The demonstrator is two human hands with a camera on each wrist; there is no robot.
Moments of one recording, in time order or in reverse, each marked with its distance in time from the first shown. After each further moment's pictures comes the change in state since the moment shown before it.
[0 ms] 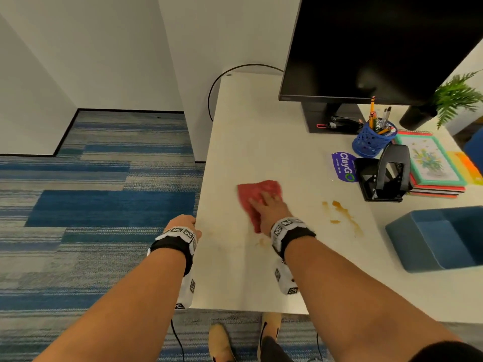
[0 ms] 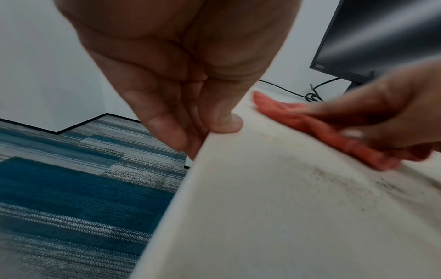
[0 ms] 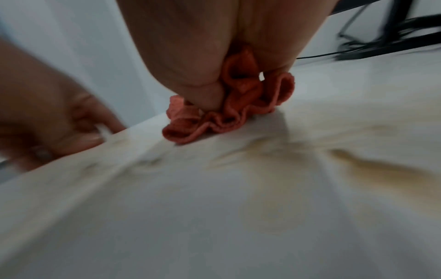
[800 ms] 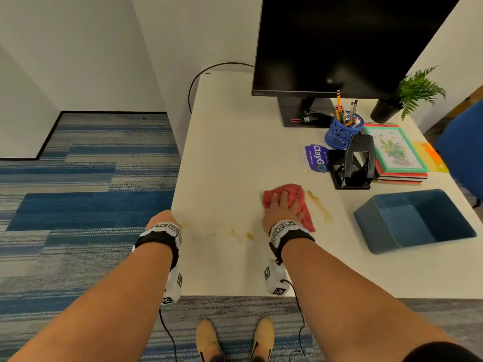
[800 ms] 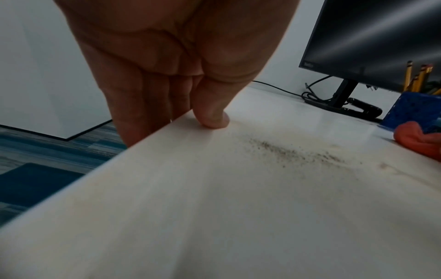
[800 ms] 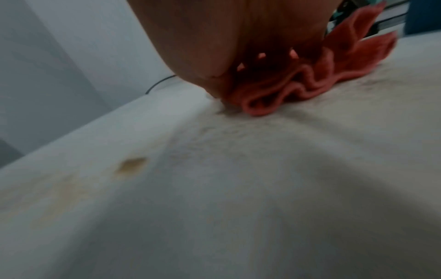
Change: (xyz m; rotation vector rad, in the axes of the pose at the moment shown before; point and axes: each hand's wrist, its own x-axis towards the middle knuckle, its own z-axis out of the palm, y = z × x) left_hand -0.024 0.025 0.016 0.030 0.095 -0.126; right_hand -0.045 0.054 0.021 0.252 0.049 0.474
